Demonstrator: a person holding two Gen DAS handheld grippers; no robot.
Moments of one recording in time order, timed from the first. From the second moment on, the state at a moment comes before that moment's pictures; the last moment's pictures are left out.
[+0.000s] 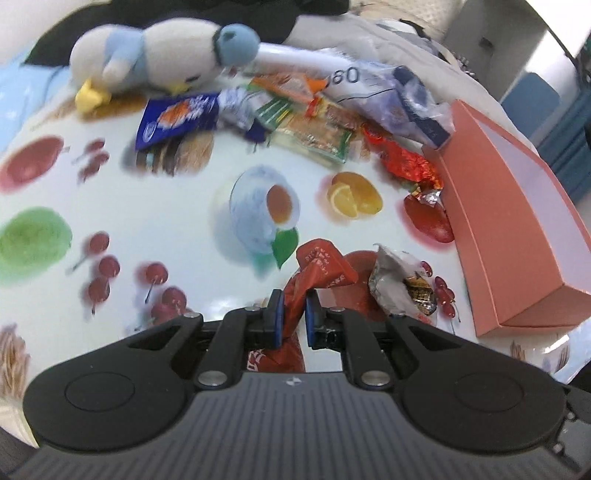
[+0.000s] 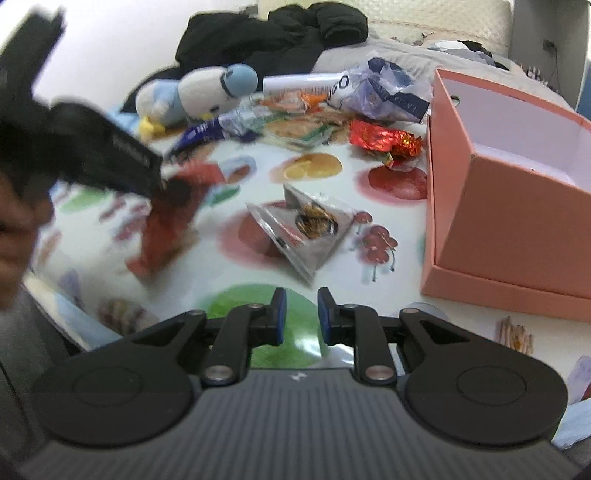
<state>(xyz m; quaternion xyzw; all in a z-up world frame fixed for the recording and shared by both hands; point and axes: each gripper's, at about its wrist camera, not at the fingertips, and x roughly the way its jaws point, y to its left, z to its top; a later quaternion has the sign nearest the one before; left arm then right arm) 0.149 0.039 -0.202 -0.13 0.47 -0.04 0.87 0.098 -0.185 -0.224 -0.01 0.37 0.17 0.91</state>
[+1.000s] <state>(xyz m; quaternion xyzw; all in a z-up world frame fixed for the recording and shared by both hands) 0.142 0.057 -0.213 -0.12 0.48 -0.07 0.87 0.194 -0.149 -0.250 0.07 0.42 0.06 0.90</state>
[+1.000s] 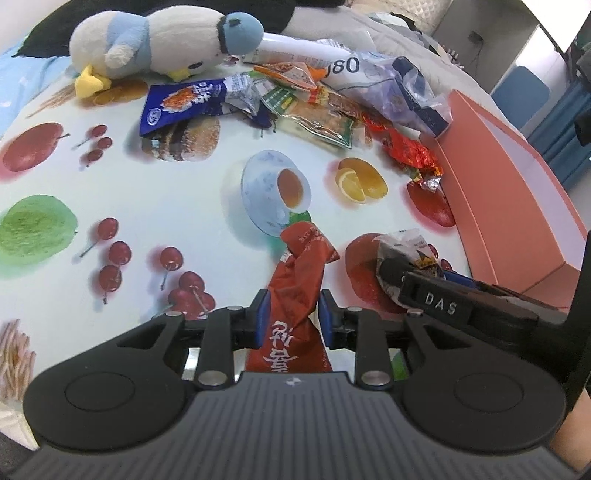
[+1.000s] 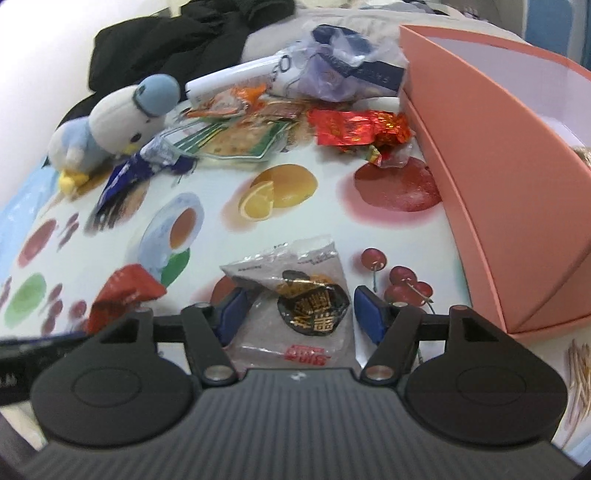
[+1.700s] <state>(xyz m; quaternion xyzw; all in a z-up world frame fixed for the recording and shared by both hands) 0.162 0.029 -0.233 -0.07 0.48 -0.06 0.87 0.161 -0.183 -0.244 0.04 0.41 0.08 0.91</state>
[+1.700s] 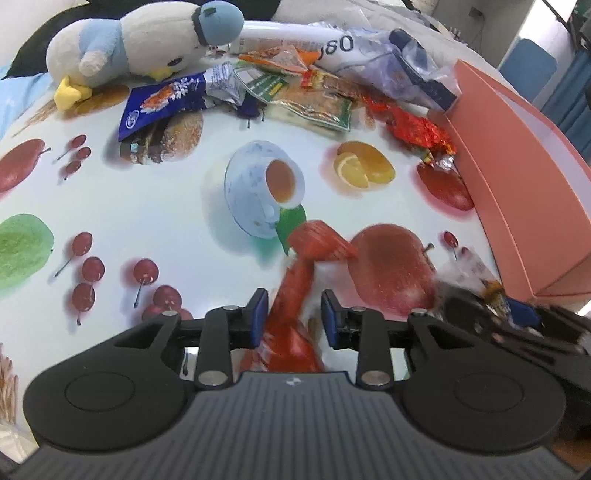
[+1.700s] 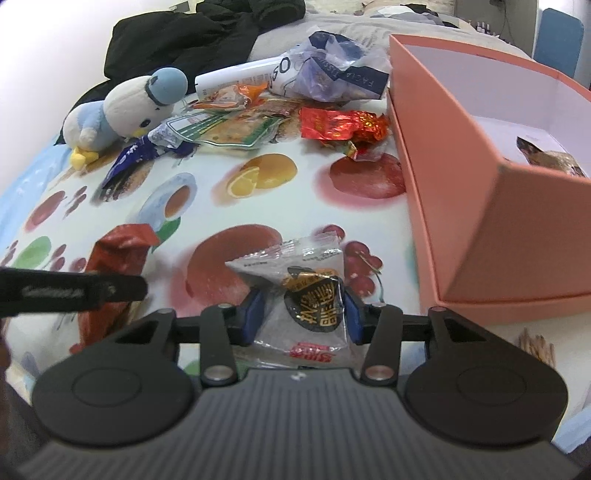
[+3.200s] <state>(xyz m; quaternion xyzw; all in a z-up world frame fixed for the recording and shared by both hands) 0.075 -0.043 -0.057 -0.09 0.38 -0.15 0.91 0.053 -0.250 -0.103 0.07 0.28 0.01 0.96</state>
